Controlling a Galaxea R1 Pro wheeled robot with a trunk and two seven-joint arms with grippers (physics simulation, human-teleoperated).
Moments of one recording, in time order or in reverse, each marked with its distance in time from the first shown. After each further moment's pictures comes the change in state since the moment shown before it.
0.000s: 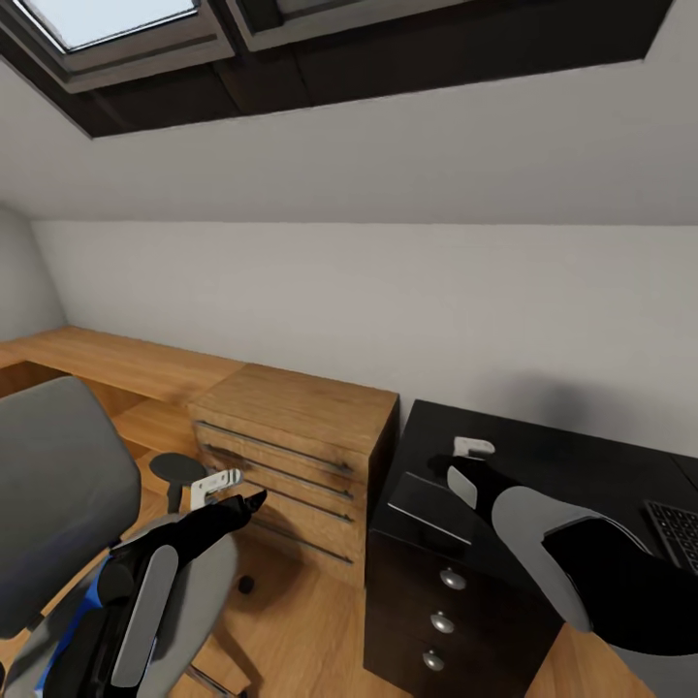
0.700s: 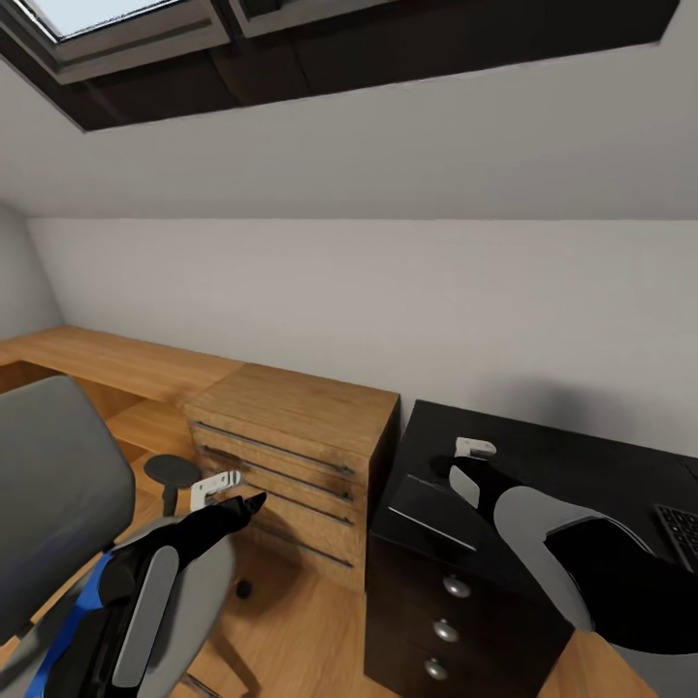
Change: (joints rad) left arm 0.000 0.001 -0.002 0.008 -0.004 -0.003 0.003; right arm 0.000 -0.008 -0.005 -0.001 -0.008 0.009 0.011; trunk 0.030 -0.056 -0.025
